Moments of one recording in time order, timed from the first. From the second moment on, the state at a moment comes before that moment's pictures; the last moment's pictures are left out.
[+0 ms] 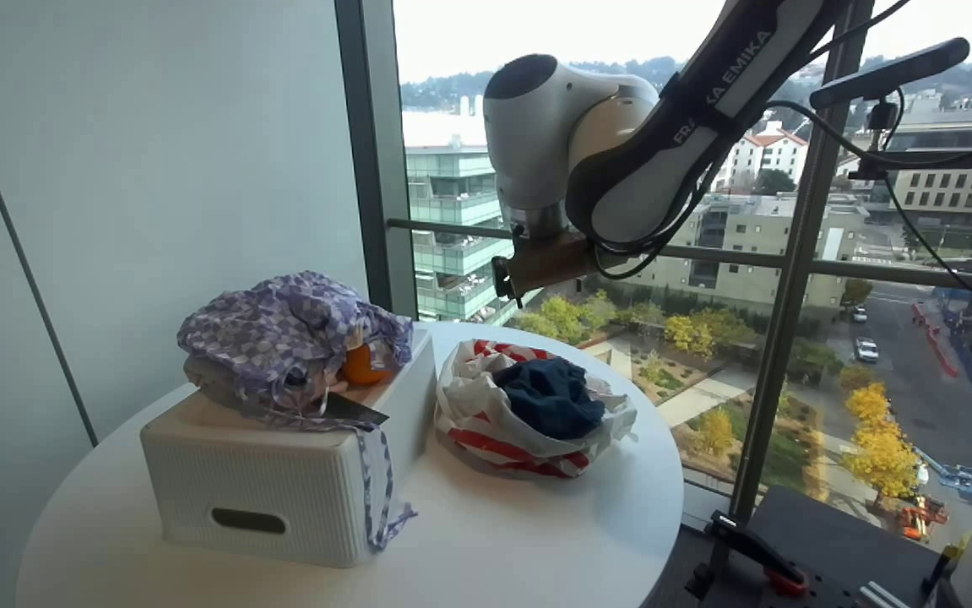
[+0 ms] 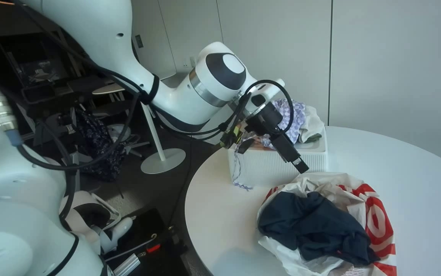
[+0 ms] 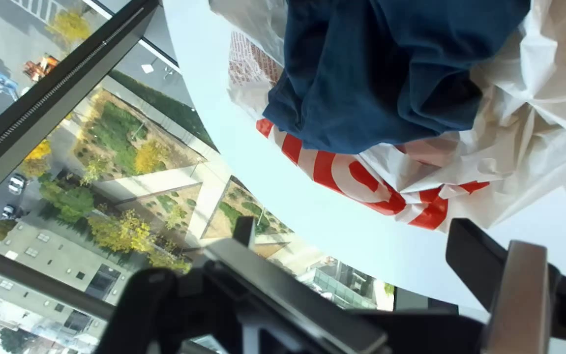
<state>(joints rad) -0.05 -0.12 -0.02 -2.47 -0.98 2.51 1.26</state>
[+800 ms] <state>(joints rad) 0.17 -0.32 0.31 -2.46 -0.66 2.53 0.94</state>
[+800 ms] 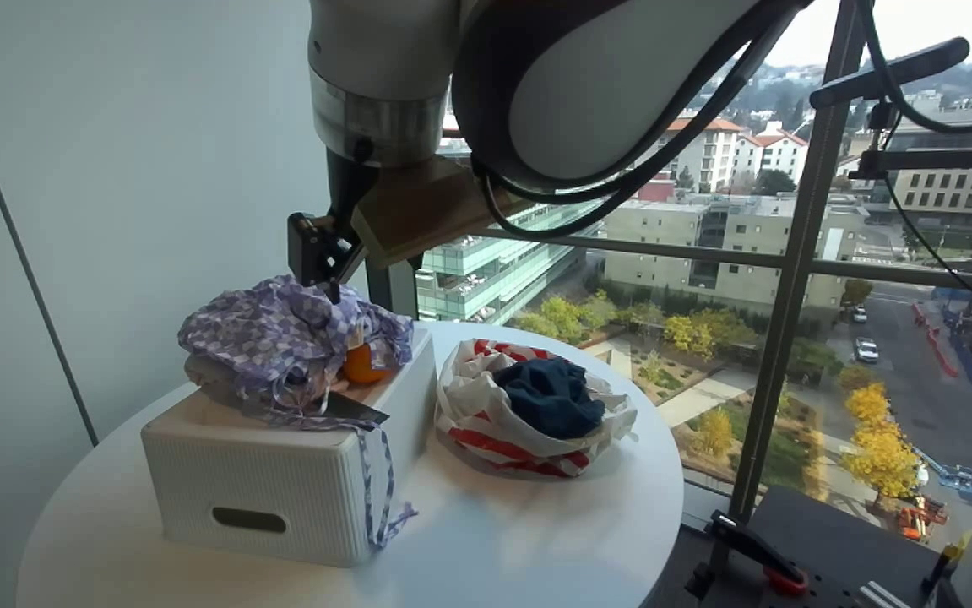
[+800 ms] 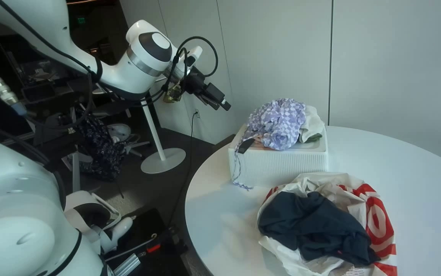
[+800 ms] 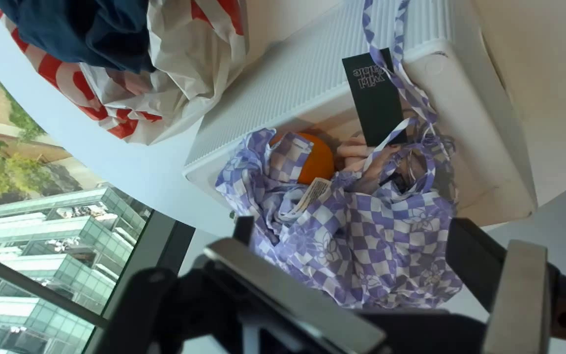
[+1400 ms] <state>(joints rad) 0.17 0.03 0.32 -2.14 -0.68 2.53 0.84</state>
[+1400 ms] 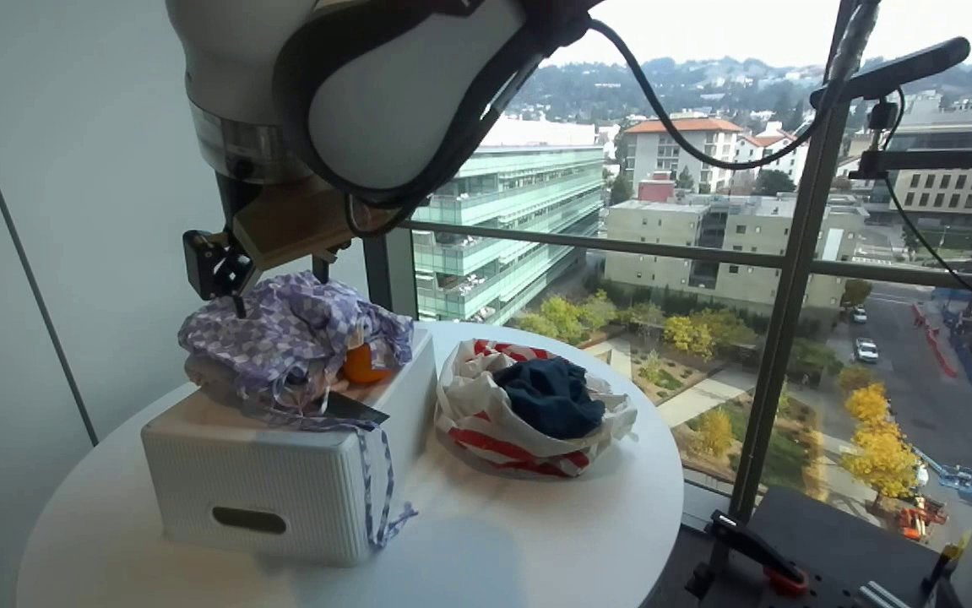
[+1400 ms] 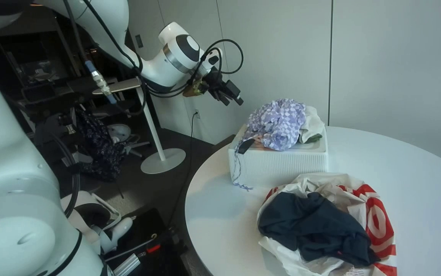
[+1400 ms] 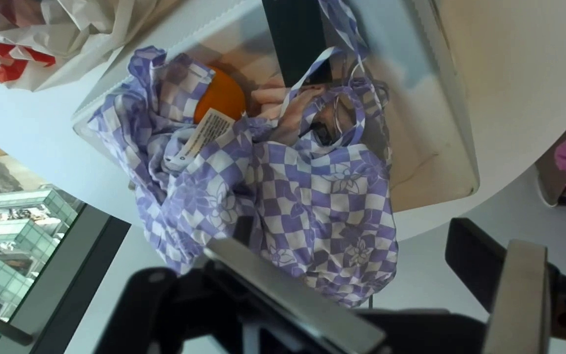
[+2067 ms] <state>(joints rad) 0.22 0.30 0.16 -1.84 -0.67 2.44 0.80</state>
